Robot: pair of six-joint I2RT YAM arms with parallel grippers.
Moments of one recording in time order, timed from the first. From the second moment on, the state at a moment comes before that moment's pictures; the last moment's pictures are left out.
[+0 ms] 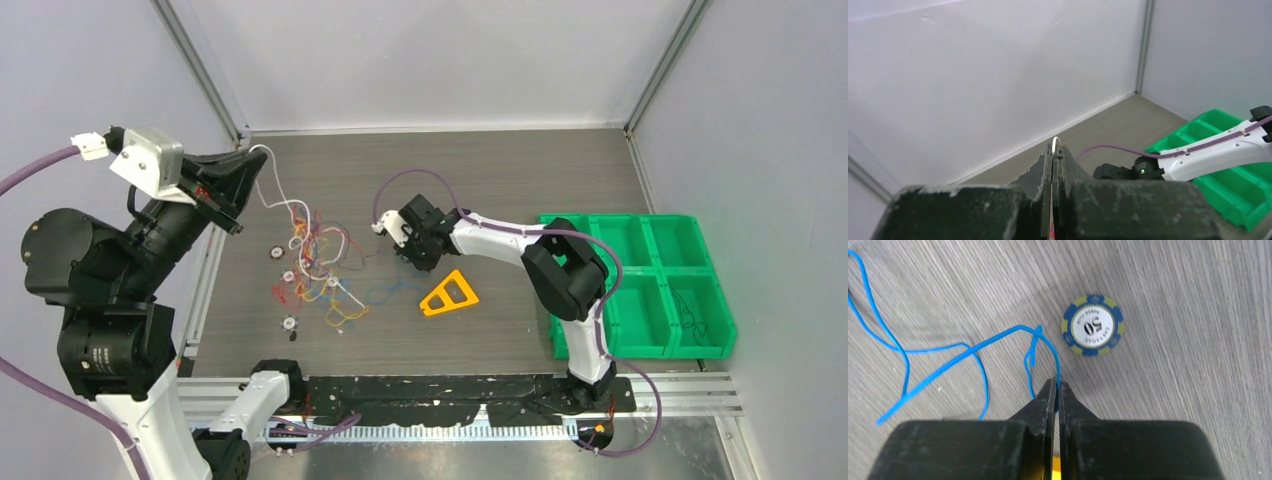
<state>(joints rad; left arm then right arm) -0.01 0.93 1.89 -0.75 0.53 0.02 0.82 2.03 1.42 -0.42 -0.10 -0.28</state>
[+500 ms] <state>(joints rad) -0.01 0.93 1.32 -0.69 0.51 0.02 0.63 1.63 1.58 -0.55 -0.35 -0.23</state>
